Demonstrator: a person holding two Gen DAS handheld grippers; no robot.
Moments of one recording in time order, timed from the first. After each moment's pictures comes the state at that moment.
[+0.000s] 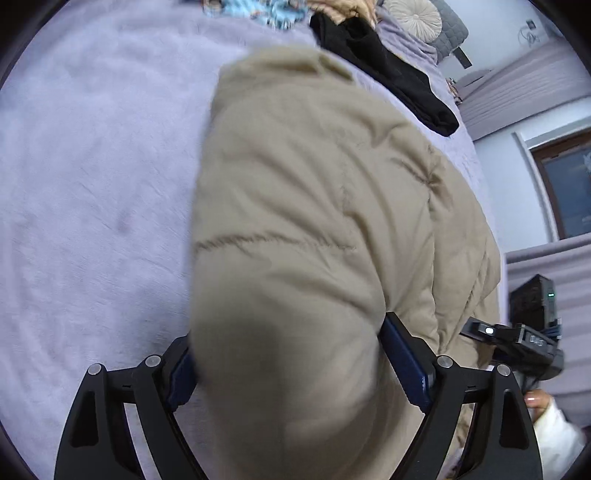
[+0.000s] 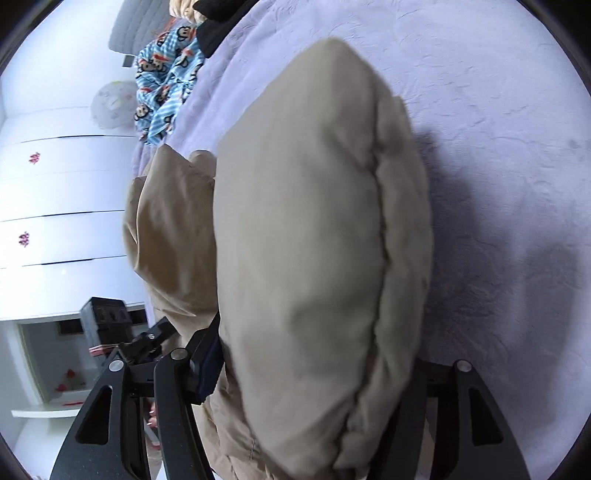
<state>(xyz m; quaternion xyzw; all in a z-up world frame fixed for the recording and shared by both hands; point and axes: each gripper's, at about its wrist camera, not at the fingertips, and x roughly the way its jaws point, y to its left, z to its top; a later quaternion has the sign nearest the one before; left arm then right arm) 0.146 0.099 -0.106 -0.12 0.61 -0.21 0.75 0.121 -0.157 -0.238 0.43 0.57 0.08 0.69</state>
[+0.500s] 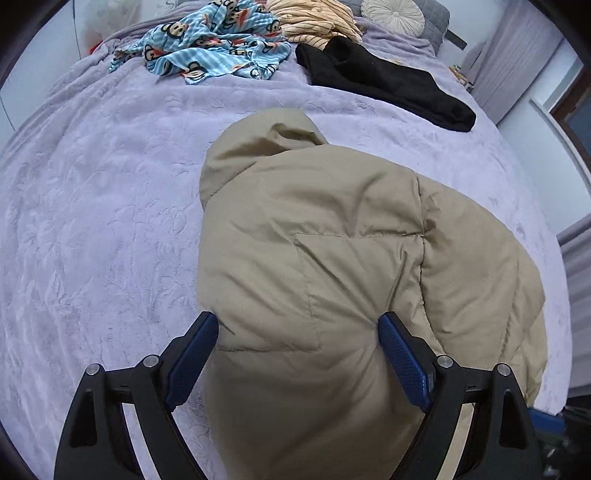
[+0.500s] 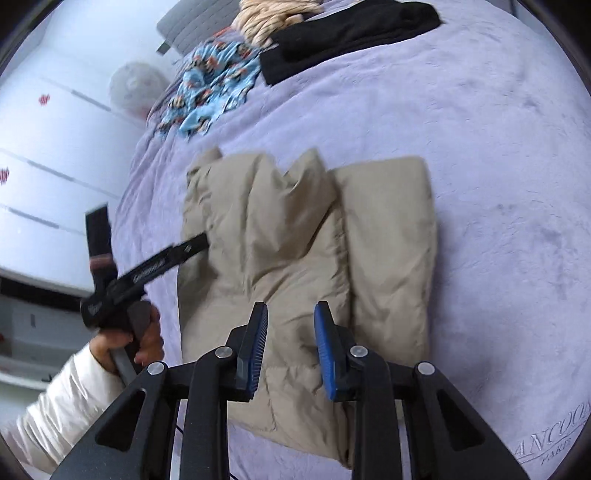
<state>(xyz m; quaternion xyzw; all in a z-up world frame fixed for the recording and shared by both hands) 0.161 0.066 -0.100 0.01 0.56 -0.16 0.81 0.091 -0.086 -0.123 0.27 0.54 0.04 0.79</state>
